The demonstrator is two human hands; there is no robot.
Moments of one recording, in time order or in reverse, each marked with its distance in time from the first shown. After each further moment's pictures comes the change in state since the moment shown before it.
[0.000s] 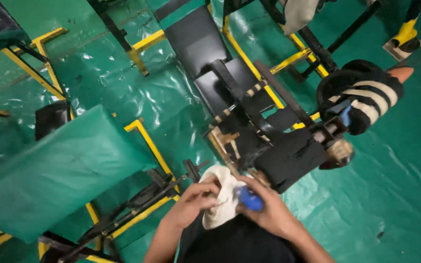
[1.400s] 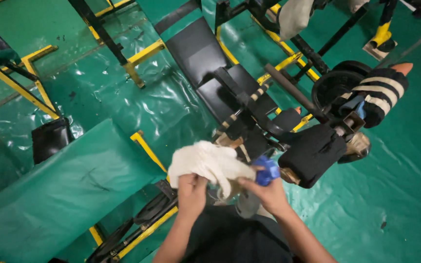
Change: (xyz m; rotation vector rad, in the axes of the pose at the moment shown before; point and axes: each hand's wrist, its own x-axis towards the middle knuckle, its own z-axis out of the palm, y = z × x) left_hand 0.006 -0.049 -0.101 0.242 0.552 0.292; right_hand 0.063 0.048 0.097 0.368 0.503 -0.023
